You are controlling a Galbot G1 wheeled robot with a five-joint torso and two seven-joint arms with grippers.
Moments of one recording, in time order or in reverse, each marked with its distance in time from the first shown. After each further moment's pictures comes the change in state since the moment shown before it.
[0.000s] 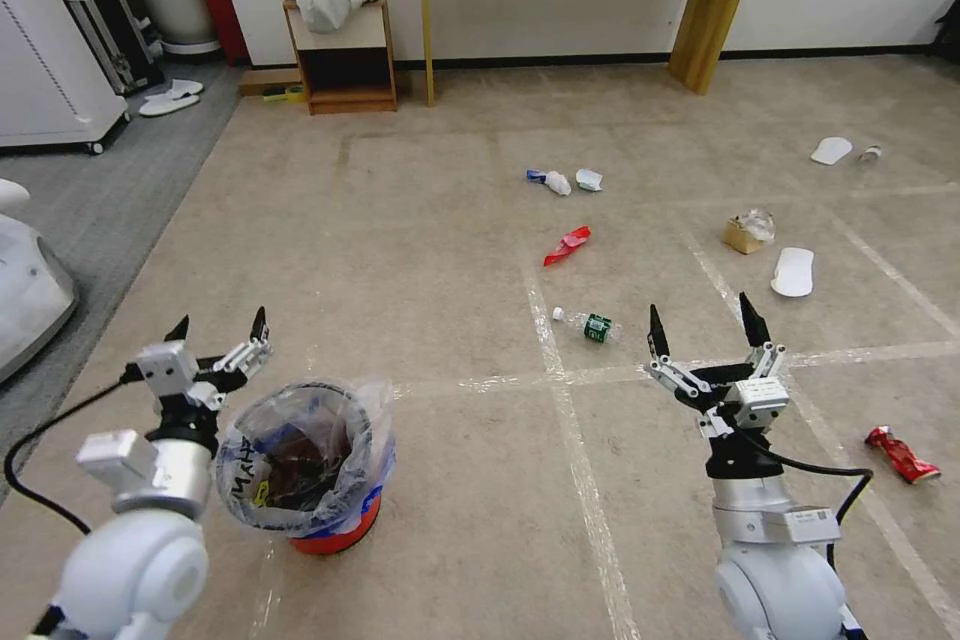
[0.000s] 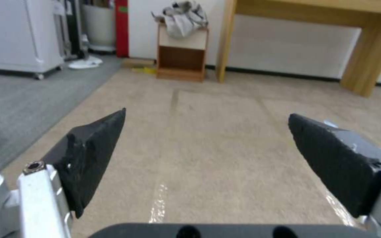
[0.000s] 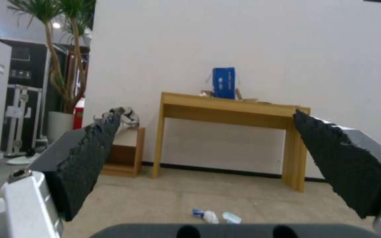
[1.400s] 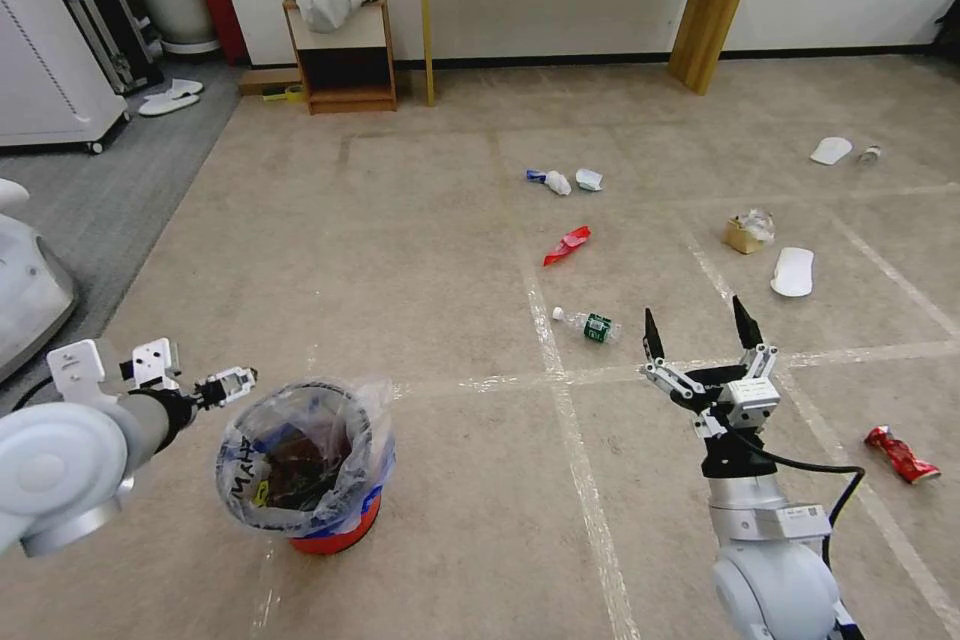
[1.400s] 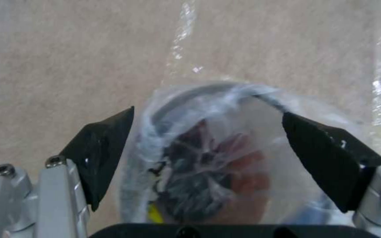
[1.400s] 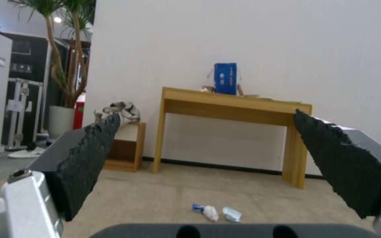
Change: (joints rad) left arm -0.138 0.434 -0.039 0.047 -1.198 0.456 -0.621; right arm 0.016 -0.008 -0.011 -0.031 -0.005 0.002 0.001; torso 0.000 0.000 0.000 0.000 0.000
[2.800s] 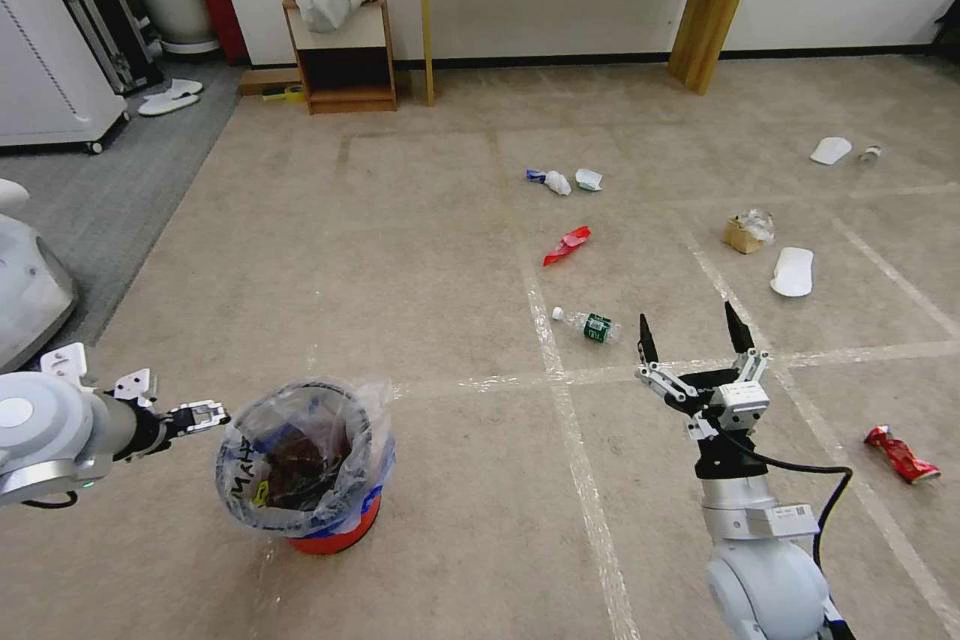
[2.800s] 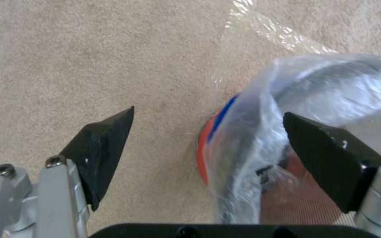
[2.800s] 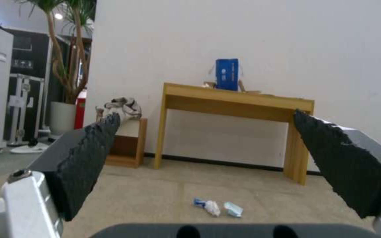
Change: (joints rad) left arm -0.030 0.018 0.032 0.252 -0.108 0.141 0.033; right arm 0.013 0.004 -0.014 -0.041 -0.008 0.018 -0.001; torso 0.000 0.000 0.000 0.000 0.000
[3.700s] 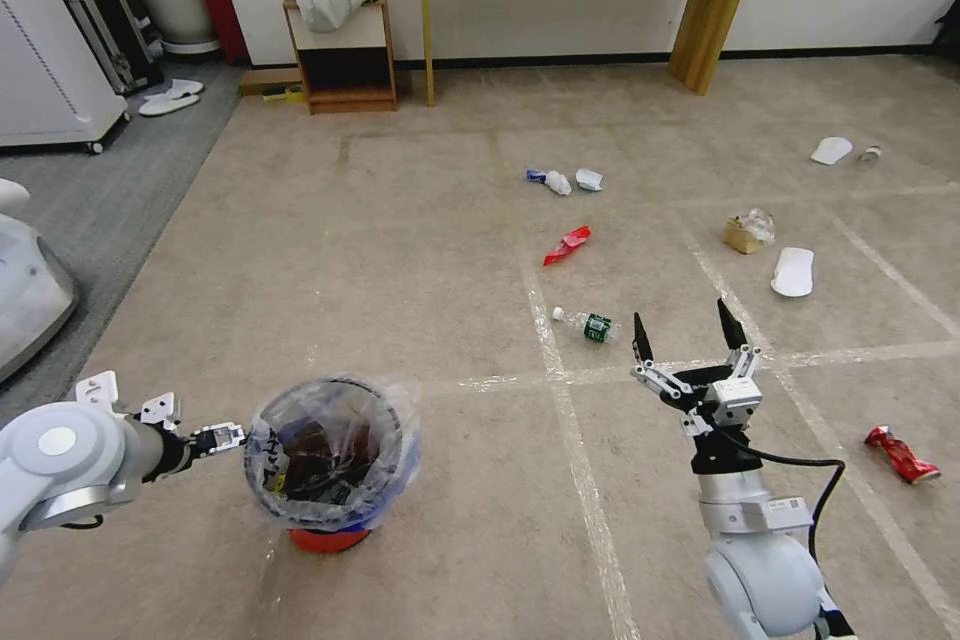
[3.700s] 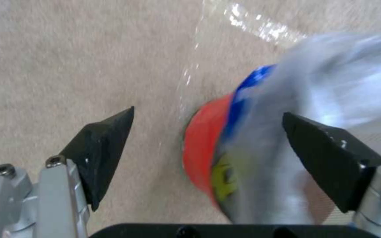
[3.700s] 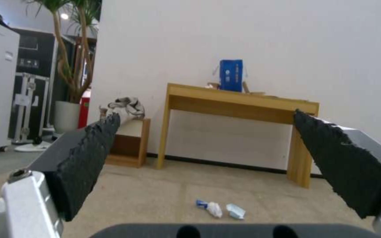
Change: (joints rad) left arm -0.008 -0.060 0.050 -0.058 0.095 -0.020 0.029; right arm 0.019 -0.027 -0.009 -0.018 0.009 0.006 -0.002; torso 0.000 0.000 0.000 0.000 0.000
